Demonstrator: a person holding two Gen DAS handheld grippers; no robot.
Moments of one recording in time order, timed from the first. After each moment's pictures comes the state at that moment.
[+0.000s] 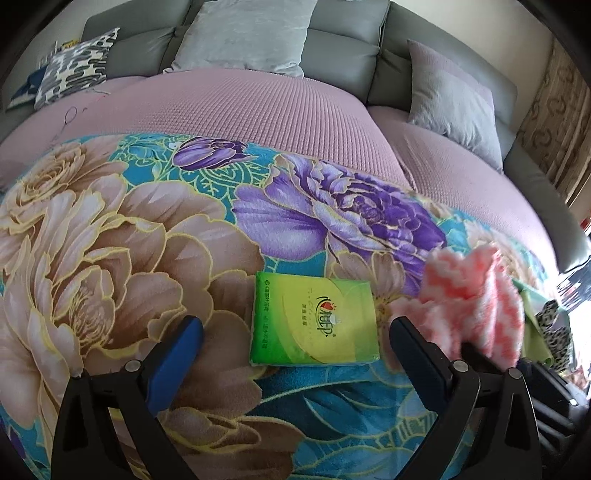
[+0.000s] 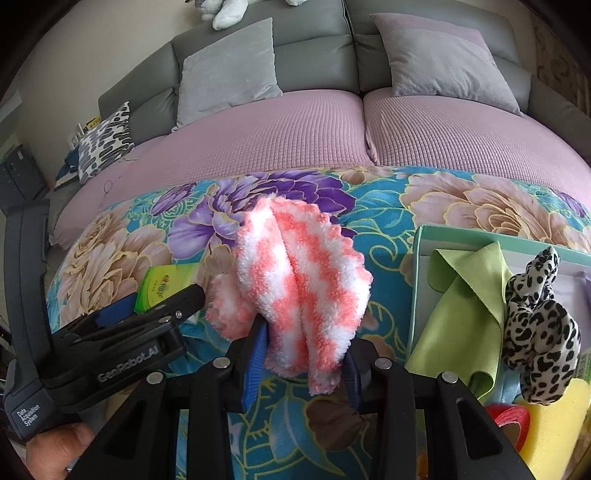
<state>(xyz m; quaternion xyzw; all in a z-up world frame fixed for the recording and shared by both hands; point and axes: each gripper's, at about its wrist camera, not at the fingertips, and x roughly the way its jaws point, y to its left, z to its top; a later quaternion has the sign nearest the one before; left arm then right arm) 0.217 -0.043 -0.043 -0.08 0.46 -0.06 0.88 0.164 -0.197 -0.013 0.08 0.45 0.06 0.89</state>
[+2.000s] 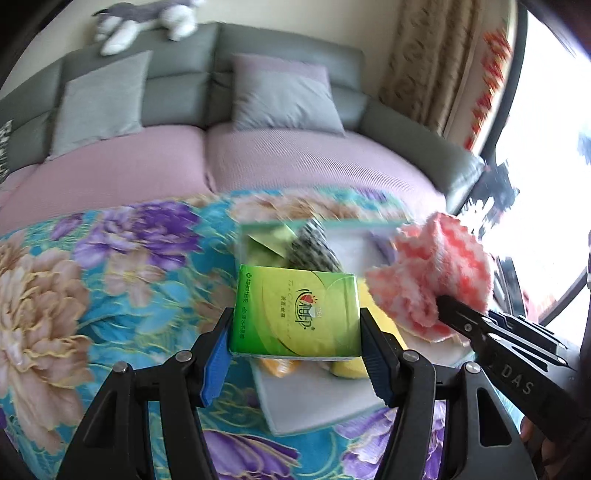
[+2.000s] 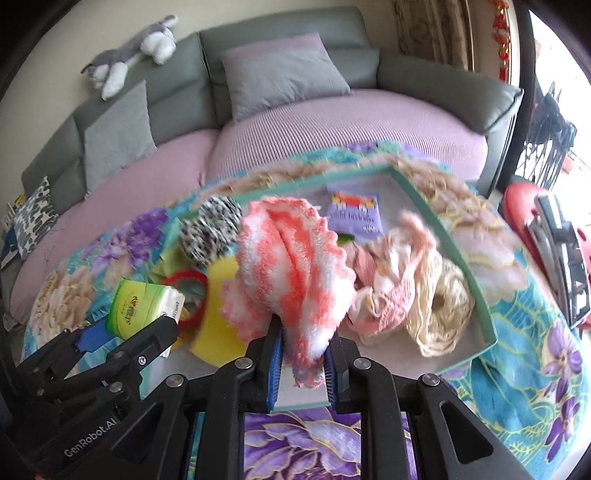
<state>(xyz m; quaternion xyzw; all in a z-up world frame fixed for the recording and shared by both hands) 0.075 -0.203 0.044 0.01 0.40 -0.28 0.87 -0.003 -0.362 0.032 0.15 0.43 -0.13 0.88</state>
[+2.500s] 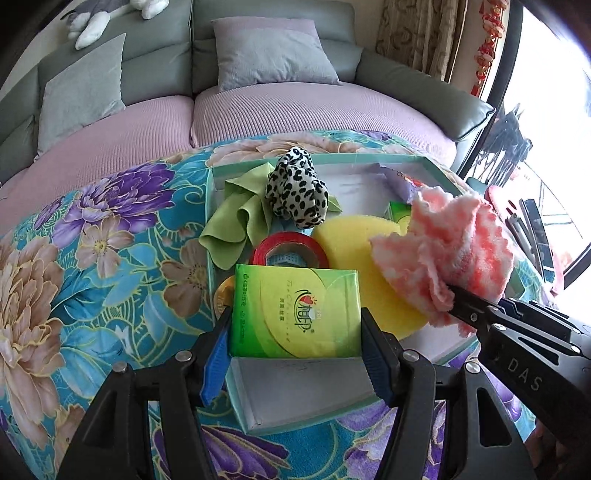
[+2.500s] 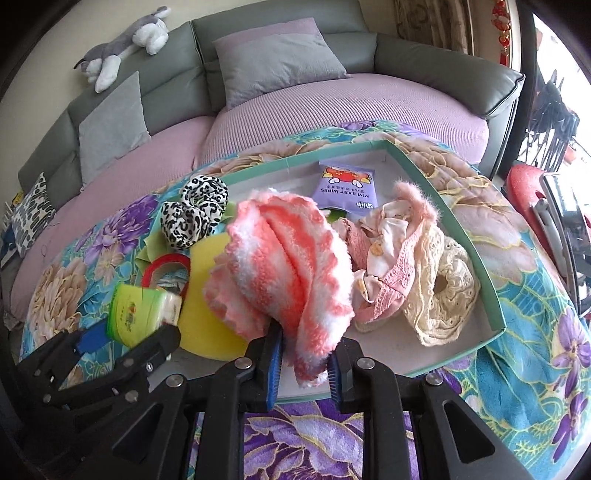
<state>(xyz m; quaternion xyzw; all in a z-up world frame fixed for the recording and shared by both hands) 0.070 -0.236 0.001 0.08 0.45 -0.26 0.85 -0.006 -0.367 0.016 0.16 0.45 -0.13 0.87</state>
